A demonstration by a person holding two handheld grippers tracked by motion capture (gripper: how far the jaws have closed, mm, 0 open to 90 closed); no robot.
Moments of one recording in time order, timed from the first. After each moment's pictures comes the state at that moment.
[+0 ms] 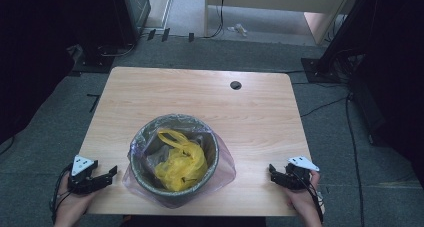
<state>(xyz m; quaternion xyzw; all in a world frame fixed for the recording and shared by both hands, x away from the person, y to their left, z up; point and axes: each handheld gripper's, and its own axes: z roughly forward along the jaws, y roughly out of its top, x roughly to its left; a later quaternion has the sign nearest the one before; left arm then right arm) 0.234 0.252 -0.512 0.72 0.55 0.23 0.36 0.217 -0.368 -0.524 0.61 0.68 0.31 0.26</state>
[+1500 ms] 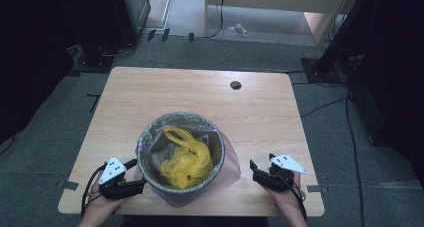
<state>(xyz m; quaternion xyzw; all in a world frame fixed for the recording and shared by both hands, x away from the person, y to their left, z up) 0.216 0.158 -0.481 0.77 0.41 0.17 0.46 0.206 -0.305 -0.480 0.55 0.68 0.41 0.26</state>
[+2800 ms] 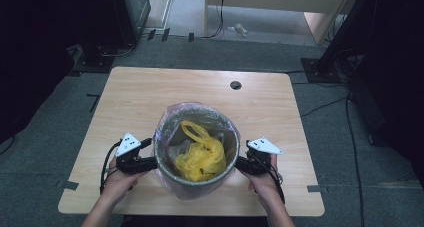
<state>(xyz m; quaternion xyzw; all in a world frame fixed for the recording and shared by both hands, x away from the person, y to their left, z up) 0.273 0.124 -0.467 0.75 0.41 0.16 0.49 0.247 -0.249 -0.461 0.53 0.69 0.43 0.23</state>
